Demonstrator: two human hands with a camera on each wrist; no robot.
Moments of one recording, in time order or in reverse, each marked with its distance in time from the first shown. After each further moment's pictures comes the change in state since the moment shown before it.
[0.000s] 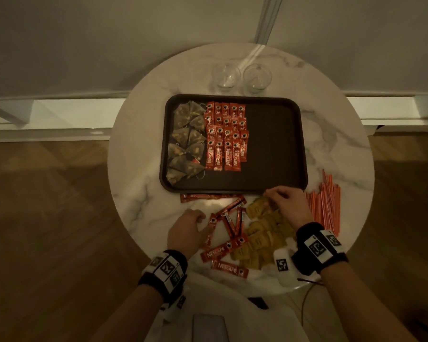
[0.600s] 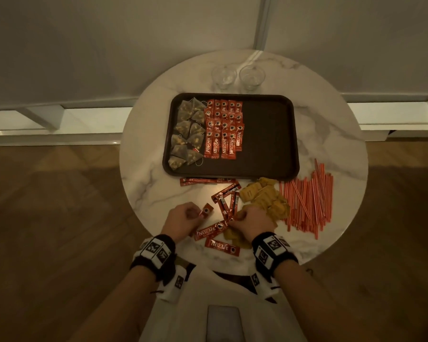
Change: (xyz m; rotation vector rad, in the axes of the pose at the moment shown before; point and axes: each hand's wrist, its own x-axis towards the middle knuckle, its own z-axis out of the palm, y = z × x) left_hand -0.040 0.000 -0.004 -0.265 -0.013 -0.013; right_hand -0.042 0.065 0.066 -0.572 -0.110 -0.025
